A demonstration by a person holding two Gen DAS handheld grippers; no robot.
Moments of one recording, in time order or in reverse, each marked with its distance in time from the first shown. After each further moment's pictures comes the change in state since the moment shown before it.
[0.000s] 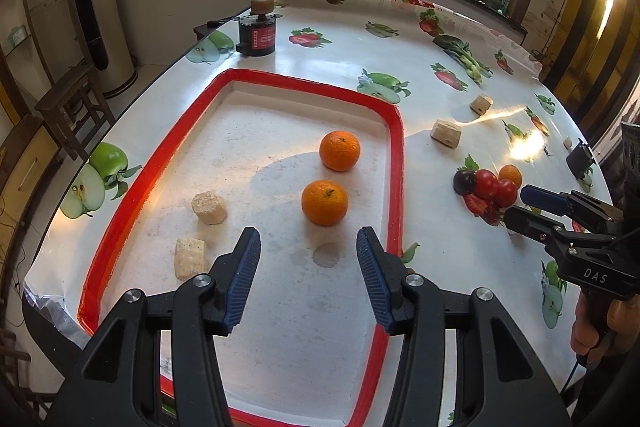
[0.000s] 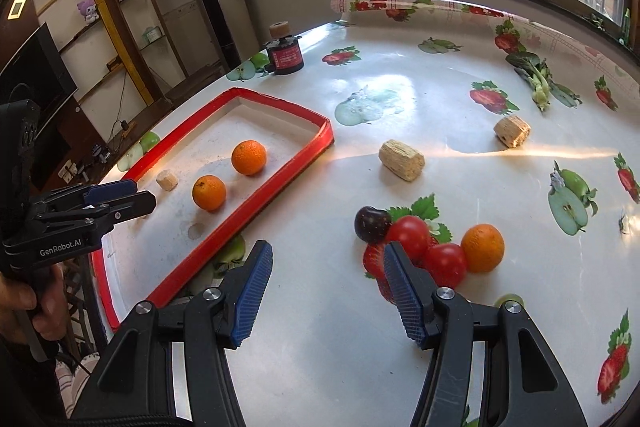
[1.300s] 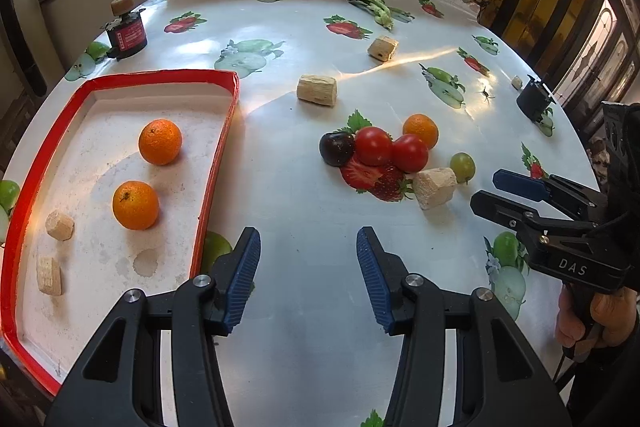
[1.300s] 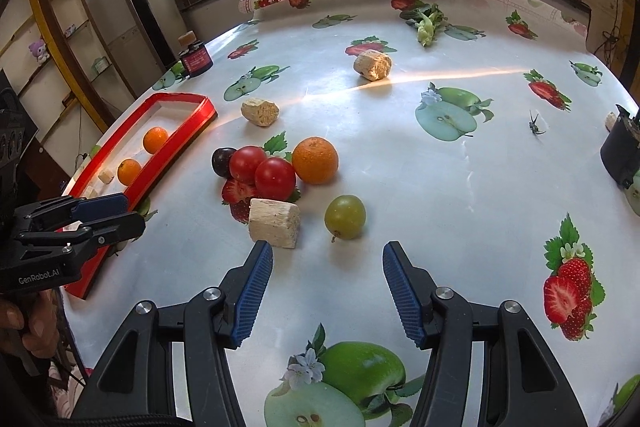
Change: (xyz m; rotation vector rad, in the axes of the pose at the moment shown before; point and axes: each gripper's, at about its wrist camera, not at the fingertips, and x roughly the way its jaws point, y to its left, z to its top) left arm 0.036 -0.111 -0.004 0.167 0.089 -0.129; right arm -0.032 -0.087 -0.057 0.151 0.000 -0.103
